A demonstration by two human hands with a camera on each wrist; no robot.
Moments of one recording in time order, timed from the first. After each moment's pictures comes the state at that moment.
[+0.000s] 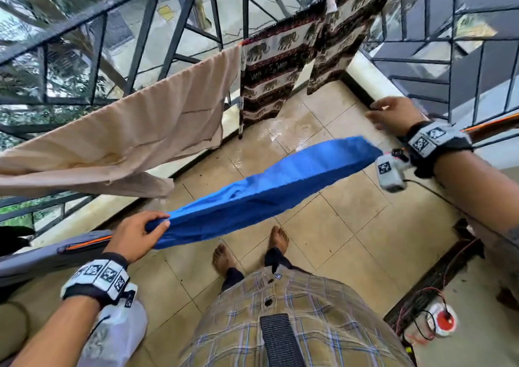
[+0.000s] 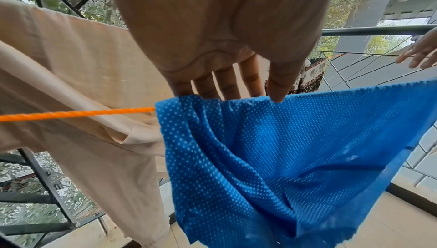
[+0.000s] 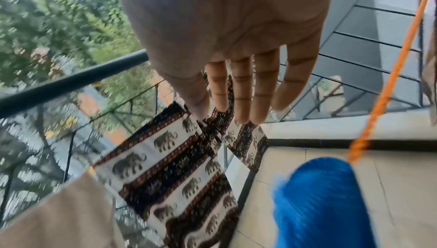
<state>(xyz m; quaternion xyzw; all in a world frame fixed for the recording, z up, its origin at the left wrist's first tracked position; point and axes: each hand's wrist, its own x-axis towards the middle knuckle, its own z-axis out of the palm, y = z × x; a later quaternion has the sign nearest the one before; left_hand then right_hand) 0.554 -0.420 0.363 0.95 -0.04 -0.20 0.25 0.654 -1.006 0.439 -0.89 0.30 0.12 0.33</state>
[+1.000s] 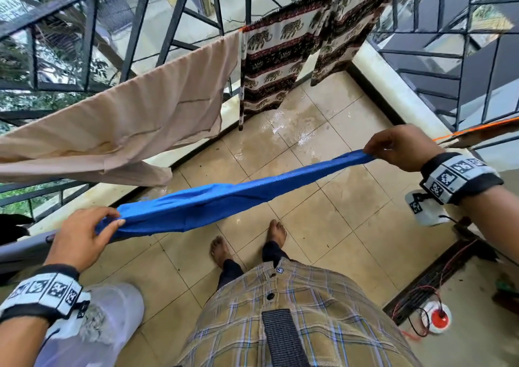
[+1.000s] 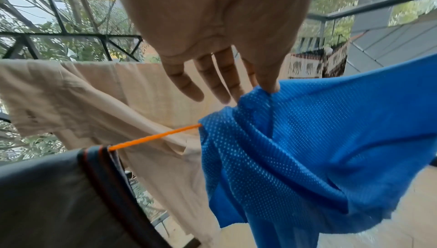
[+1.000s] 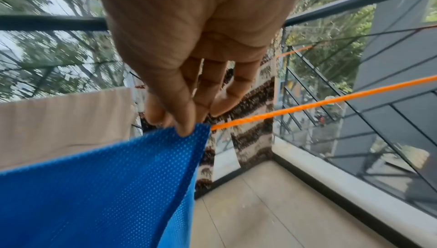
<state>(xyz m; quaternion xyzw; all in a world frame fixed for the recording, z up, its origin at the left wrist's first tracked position) 0.550 -0.340 0.361 0.98 -0.08 -0.12 0.16 0.597 -1.015 0.436 -0.97 -0.04 0.19 0.15</state>
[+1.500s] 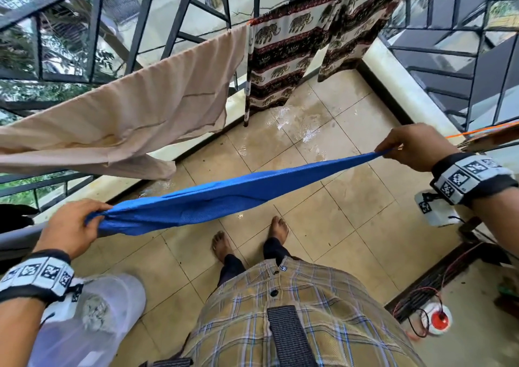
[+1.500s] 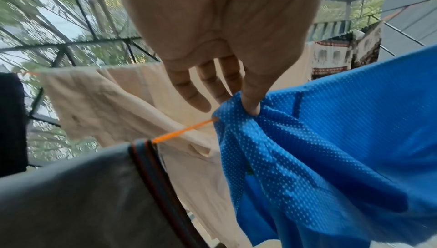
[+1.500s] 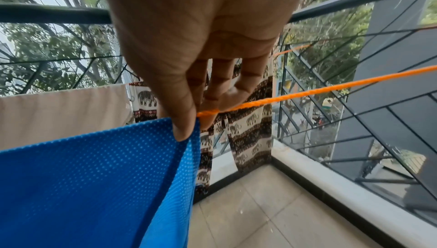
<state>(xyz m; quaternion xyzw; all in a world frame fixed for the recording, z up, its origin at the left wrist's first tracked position) 0.560 -0.314 0.358 0.98 -0.07 -0.15 0.09 0.601 -1.027 0.433 -0.97 -0.03 0.20 0.10</state>
